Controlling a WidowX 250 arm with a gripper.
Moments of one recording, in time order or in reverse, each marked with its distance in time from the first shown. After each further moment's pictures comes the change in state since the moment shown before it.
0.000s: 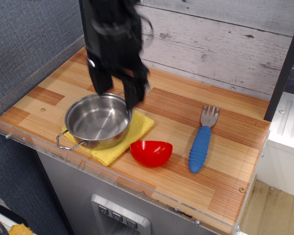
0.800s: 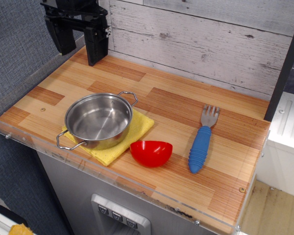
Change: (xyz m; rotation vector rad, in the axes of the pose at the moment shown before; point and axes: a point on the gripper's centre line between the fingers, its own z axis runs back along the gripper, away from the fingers) arm 0.006 0.057 0.025 -0.053 0.051 0.108
